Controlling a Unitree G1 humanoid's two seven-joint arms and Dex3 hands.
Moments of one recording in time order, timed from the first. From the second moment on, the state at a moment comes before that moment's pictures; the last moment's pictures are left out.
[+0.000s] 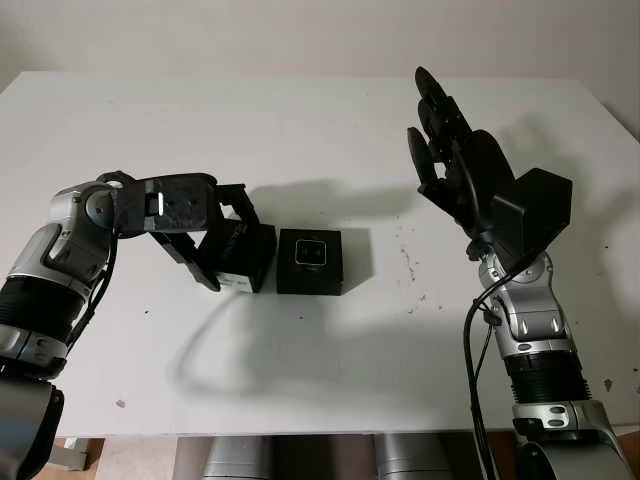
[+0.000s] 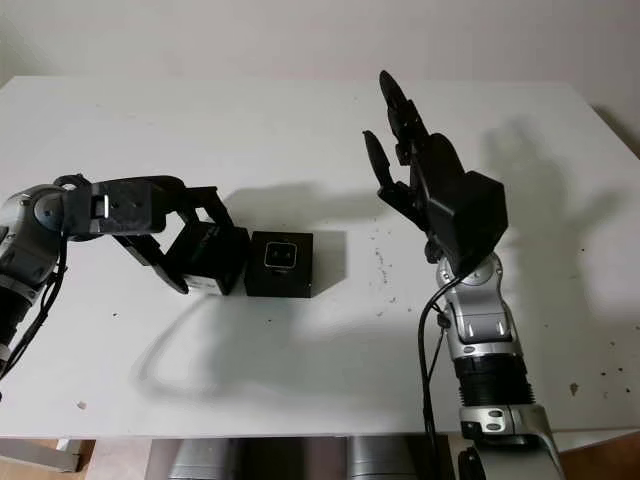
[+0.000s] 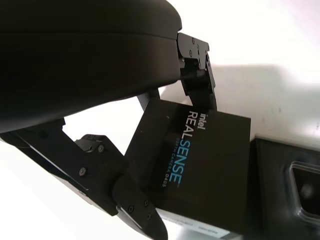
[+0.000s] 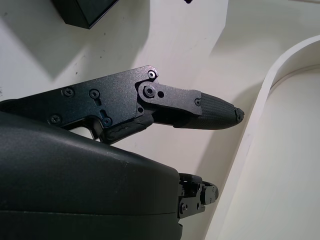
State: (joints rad) left arm -0.78 0.67 -0.22 0.47 0.31 0.06 -0.76; right arm -0.51 -0.26 -0.06 0.25 -0.03 -0.08 0.15
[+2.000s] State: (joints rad) left arm -0.78 0.58 -0.33 0.03 0.32 0.65 -0.68; right arm -0.48 -0.14 -0.01 0.24 -0.03 -0.10 0.08
